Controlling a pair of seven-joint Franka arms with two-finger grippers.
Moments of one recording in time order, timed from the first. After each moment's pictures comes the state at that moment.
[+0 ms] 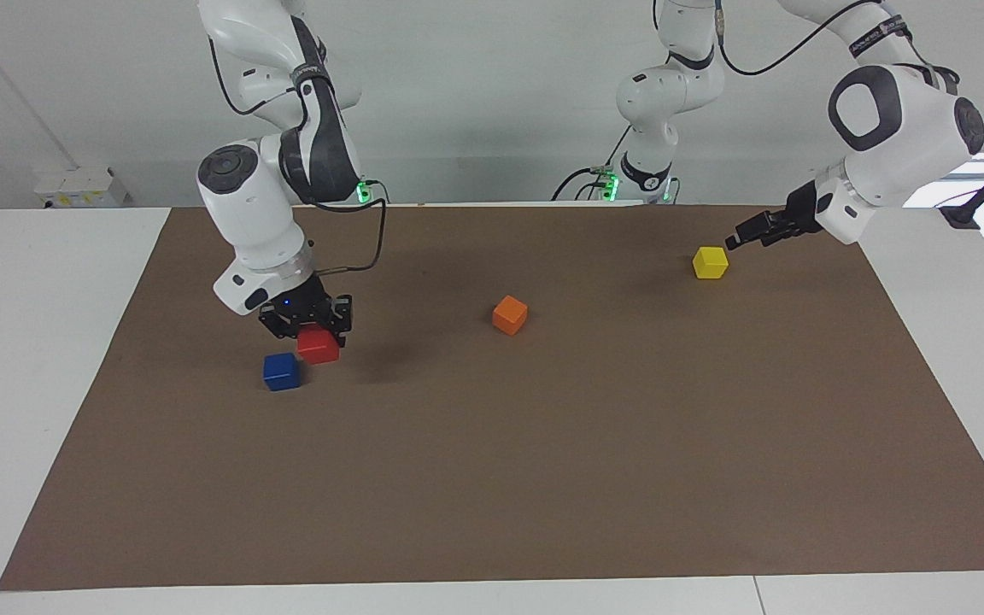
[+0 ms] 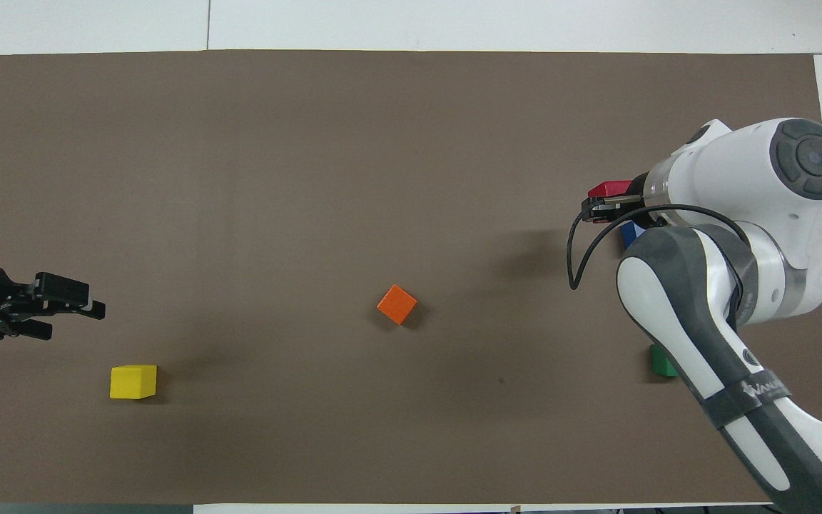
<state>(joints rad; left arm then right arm) 0.28 -0.09 -0.12 -2.00 -0.21 1.60 0.04 0.18 0.12 -0.03 -1.97 0.08 2.17 0.08</state>
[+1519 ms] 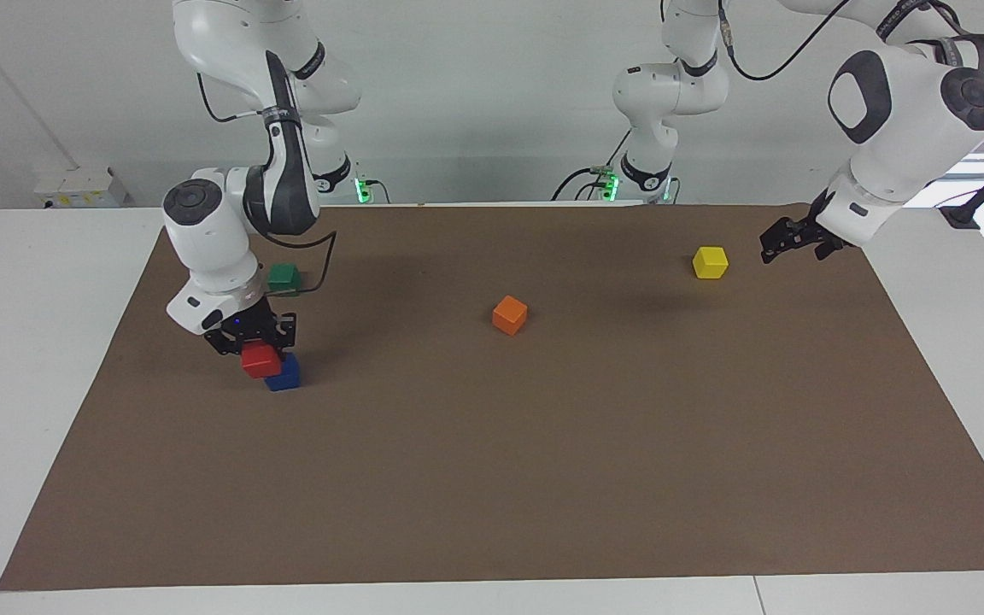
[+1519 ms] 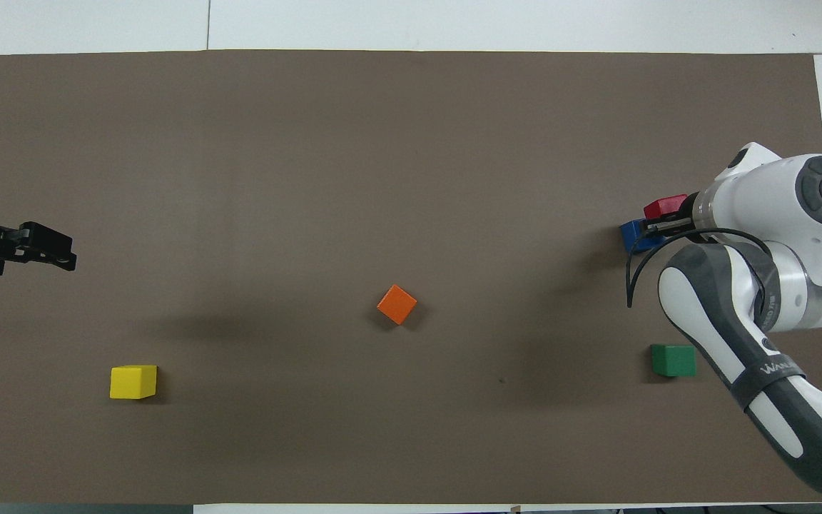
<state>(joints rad) -0.05 0.02 0.09 -1.75 0.01 1.59 0.06 0.04 0.14 -0.03 -2.11 -0.07 2.34 -0.10</state>
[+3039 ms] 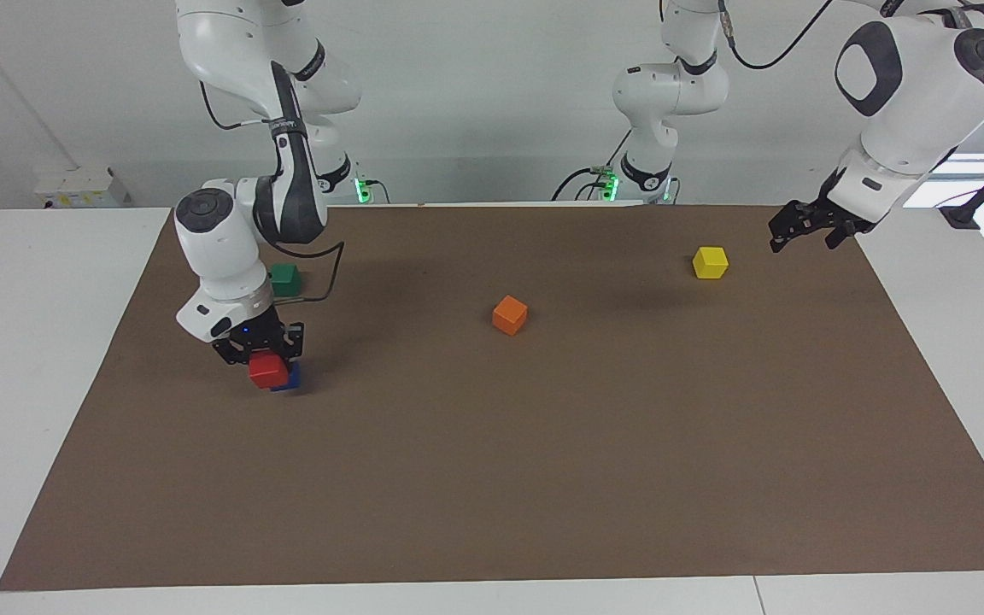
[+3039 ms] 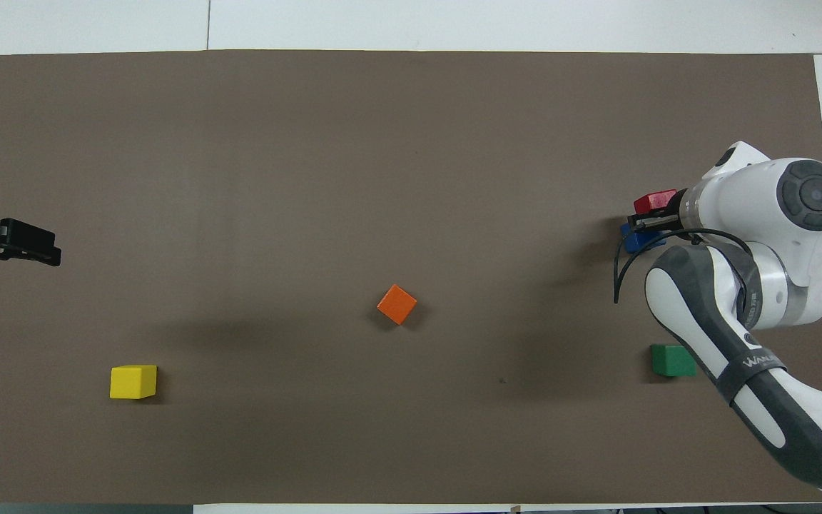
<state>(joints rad) -0.06 -0.02 0.09 -1.73 0.01 1.60 0.06 0.04 0.18 -0.02 -2.11 -0.07 2.41 -0.07</state>
